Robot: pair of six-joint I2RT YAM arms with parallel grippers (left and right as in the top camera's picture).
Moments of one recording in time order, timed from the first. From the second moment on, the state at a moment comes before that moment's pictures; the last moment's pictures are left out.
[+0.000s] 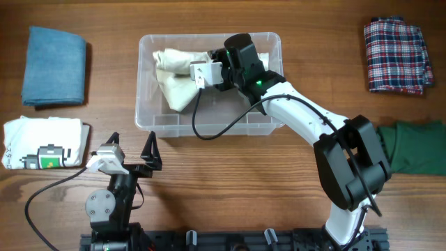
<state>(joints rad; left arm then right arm) 0.07 0.01 0.01 -0.06 0.18 -0.30 0.55 1.97 1.37 -0.01 -0.11 -1.26</state>
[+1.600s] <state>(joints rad) 0.07 0.01 0.01 -0.06 0.18 -0.30 -0.34 1.62 1.38 -0.23 -0.45 -0.08</state>
